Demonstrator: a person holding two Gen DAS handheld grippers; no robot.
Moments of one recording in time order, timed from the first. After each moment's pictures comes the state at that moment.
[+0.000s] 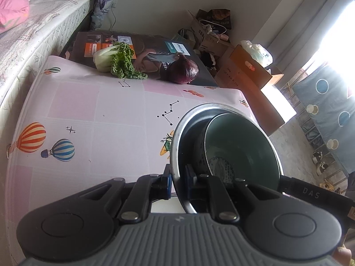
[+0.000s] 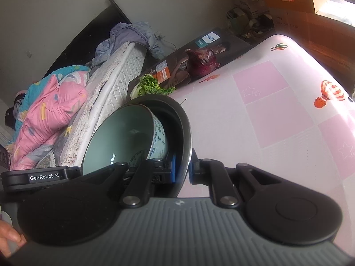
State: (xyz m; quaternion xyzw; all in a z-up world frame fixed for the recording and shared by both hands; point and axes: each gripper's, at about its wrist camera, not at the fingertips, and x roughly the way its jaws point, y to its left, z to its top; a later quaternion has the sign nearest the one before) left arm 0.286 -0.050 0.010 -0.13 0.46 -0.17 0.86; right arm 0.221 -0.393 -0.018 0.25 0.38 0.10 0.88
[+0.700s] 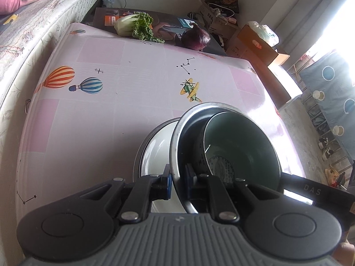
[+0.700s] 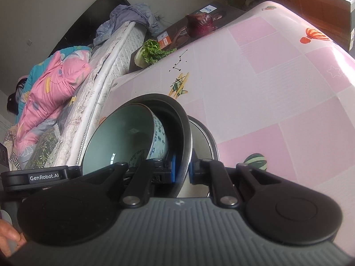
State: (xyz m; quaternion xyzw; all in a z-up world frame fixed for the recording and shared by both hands) left arm 0.202 -0.022 -0.026 -0.11 0.50 -0.15 0.85; right arm 0.119 -0.359 -0.052 0.26 0.42 0.11 0.86
